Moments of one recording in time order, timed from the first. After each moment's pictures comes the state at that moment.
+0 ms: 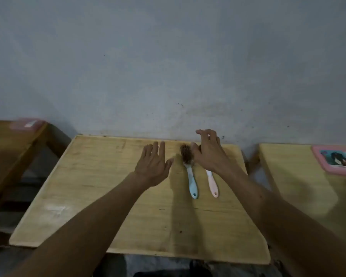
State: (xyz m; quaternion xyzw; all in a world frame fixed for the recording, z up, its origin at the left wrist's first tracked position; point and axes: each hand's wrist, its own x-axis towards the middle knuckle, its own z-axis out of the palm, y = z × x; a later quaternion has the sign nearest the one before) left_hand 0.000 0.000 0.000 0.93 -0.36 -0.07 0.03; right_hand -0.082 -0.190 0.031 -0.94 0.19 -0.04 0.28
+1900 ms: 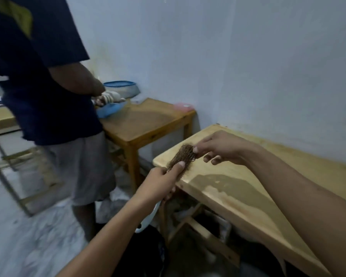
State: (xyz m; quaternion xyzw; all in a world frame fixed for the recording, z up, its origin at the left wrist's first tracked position) left_hand -0.123 0.360 -0.116 0.79 0.10 0.00 0.61; right_hand -0.025 0.174 -0.045 -0.85 -0.12 0.18 0.48
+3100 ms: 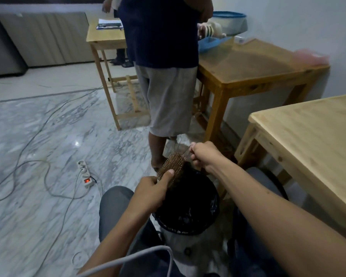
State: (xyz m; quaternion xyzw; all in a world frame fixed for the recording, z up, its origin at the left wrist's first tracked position) left_hand -0.256 0.484 -0.275 0.69 0.42 0.09 0.59; right_hand -0.064 0.427 -0.256 -0.76 -0.03 0.34 0.55
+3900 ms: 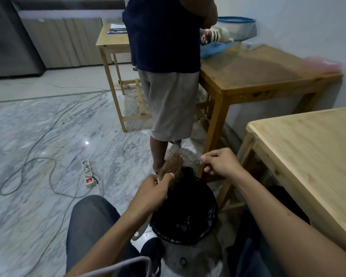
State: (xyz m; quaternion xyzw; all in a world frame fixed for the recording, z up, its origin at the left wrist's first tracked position) left_hand -0.223 0.470 -0.274 0.69 0.43 0.10 0.57; right_hand -0.010 0.373 -0.263 -0.83 -0.18 0.29 0.44
